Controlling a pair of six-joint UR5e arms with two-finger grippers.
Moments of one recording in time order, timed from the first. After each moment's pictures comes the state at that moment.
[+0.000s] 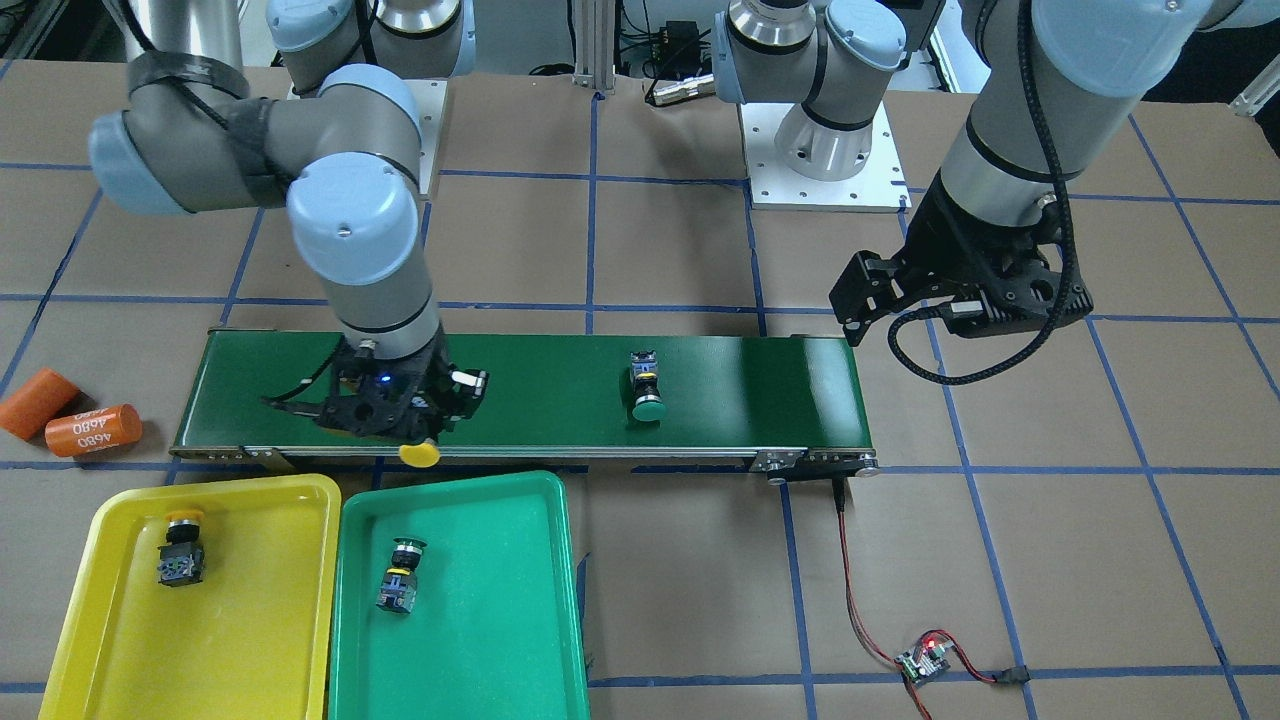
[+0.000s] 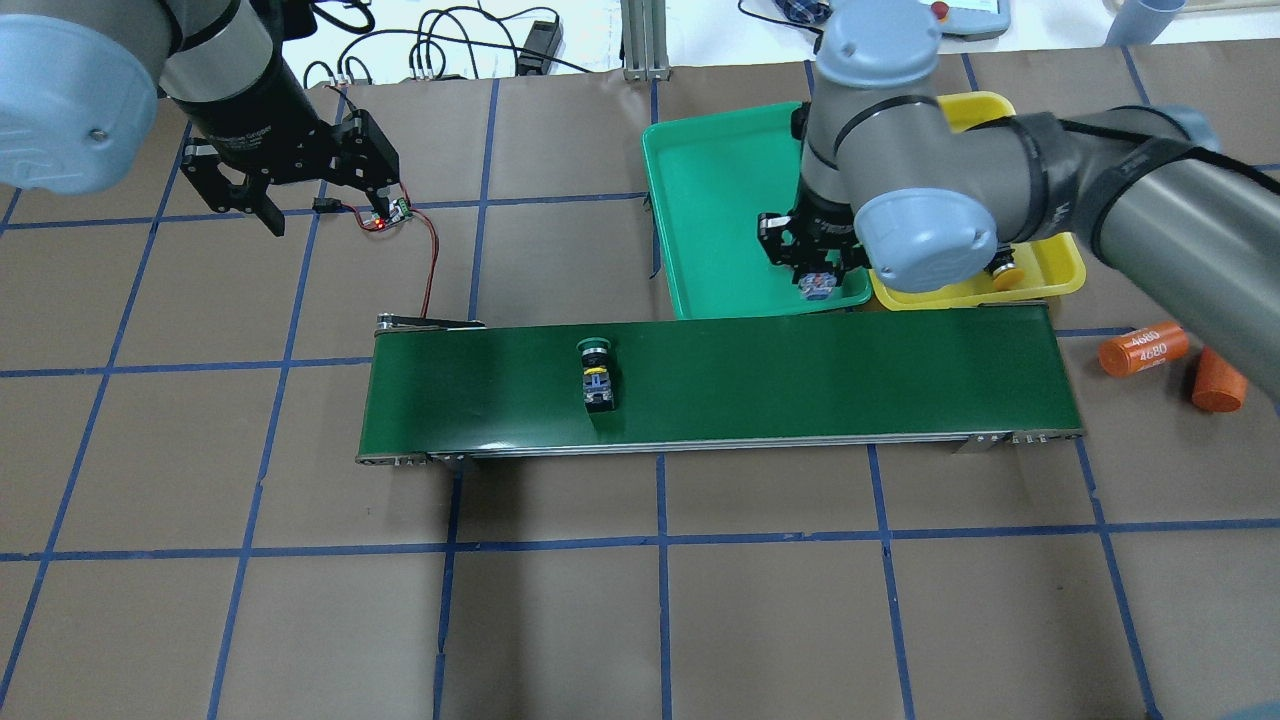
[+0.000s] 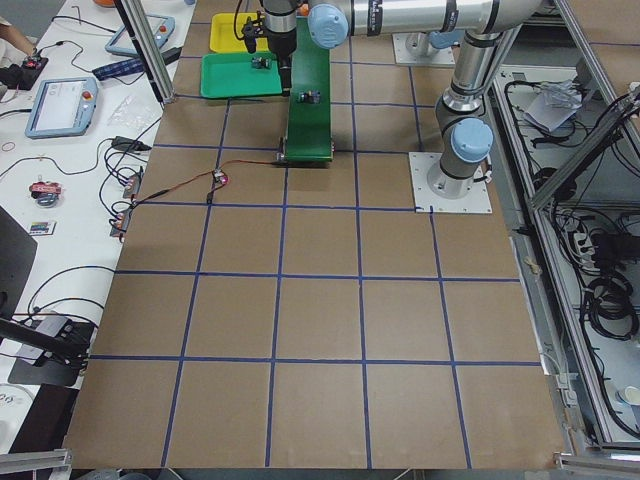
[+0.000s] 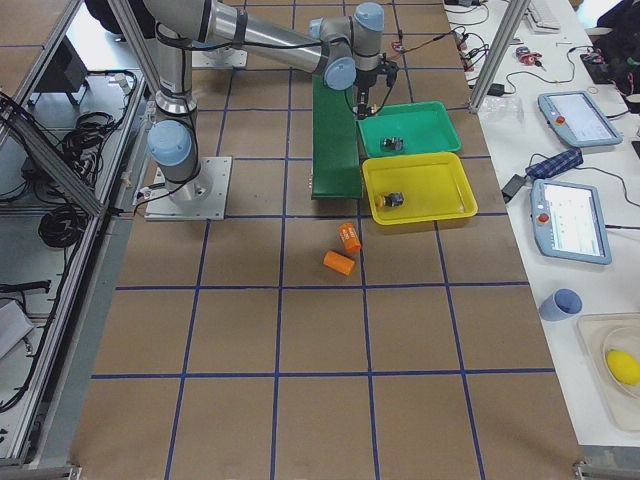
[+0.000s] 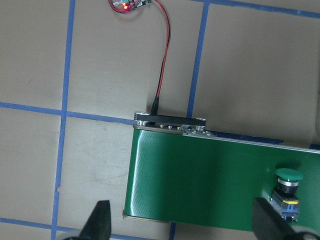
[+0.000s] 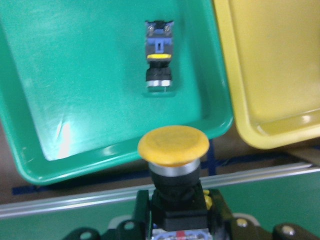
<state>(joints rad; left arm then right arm) -1.52 -1.68 -1.53 -1.50 1.59 -0.10 1.63 -1.27 1.69 -2.04 -1.61 0.17</state>
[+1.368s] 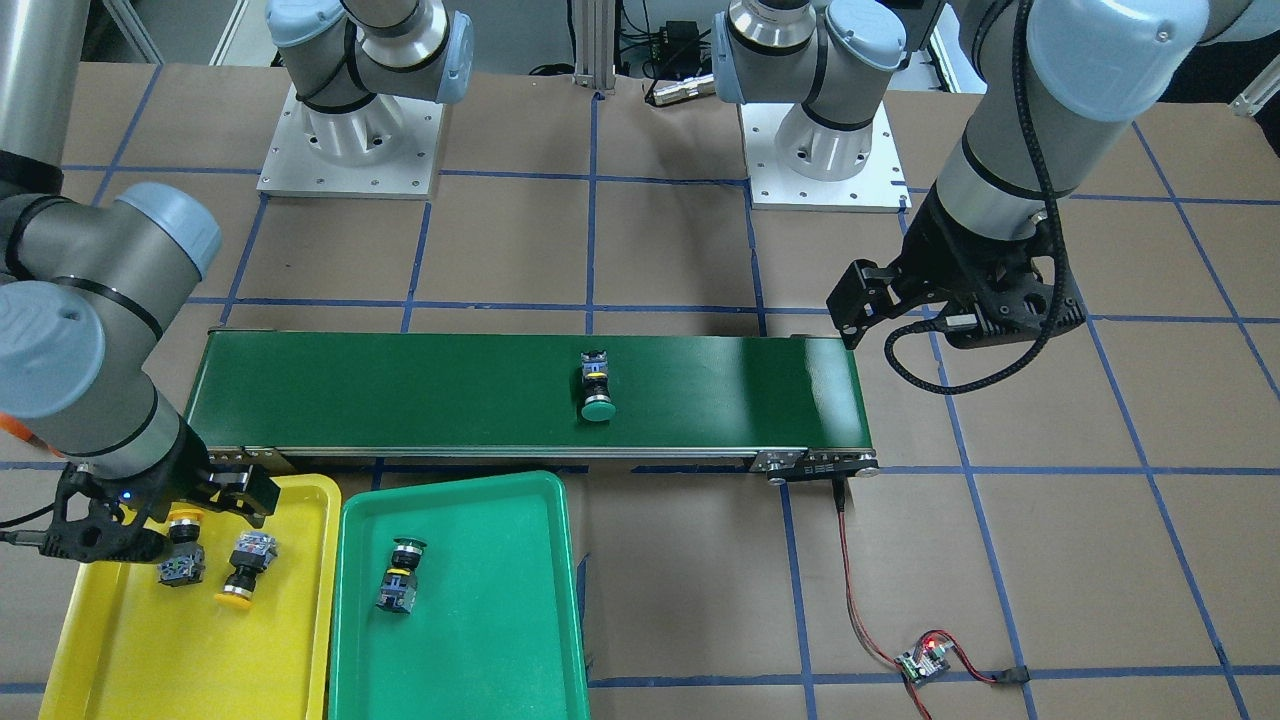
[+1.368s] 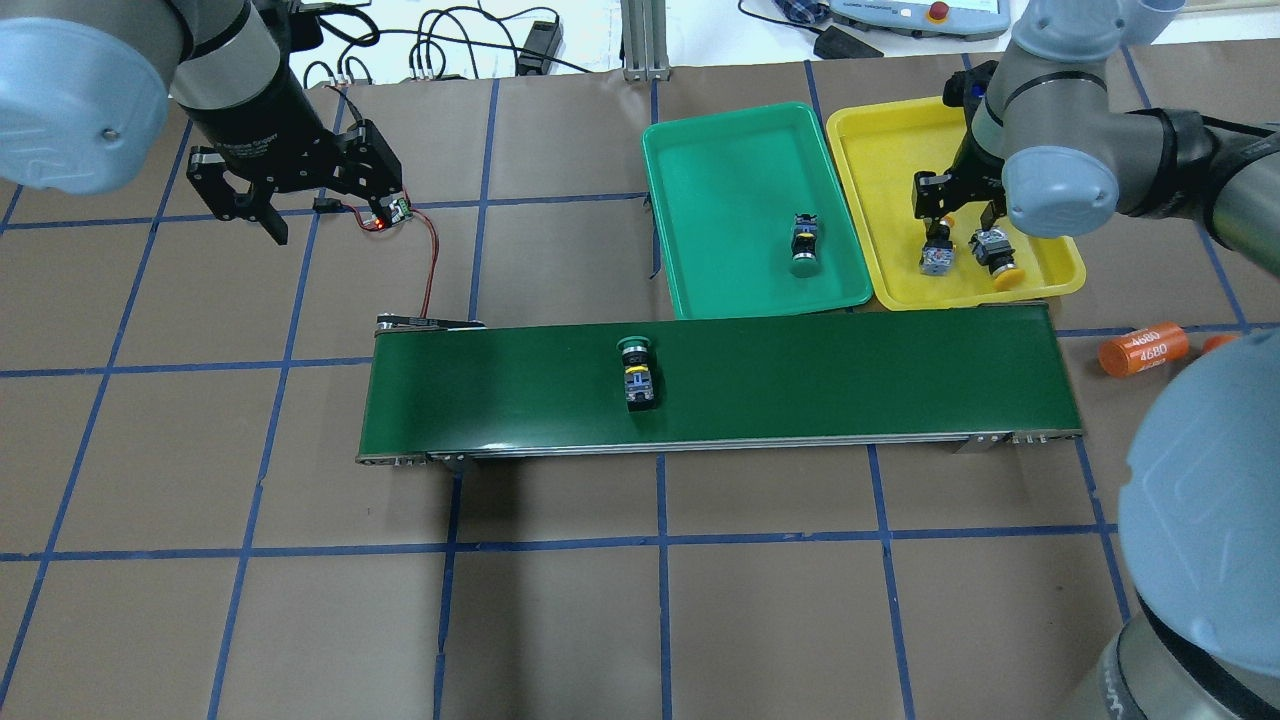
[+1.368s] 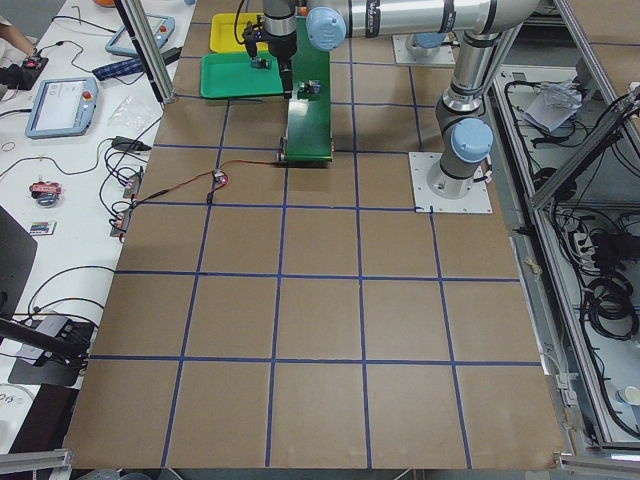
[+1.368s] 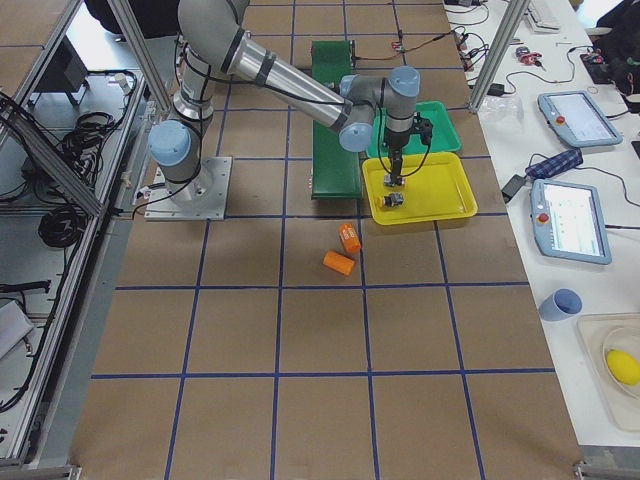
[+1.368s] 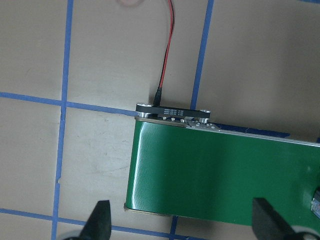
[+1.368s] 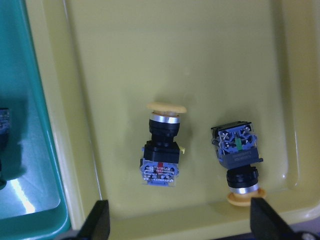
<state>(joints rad) -1.52 -1.69 -1.53 -1.51 1.59 -0.12 1.40 -1.18 1.65 -2.12 -1.62 -0.13</state>
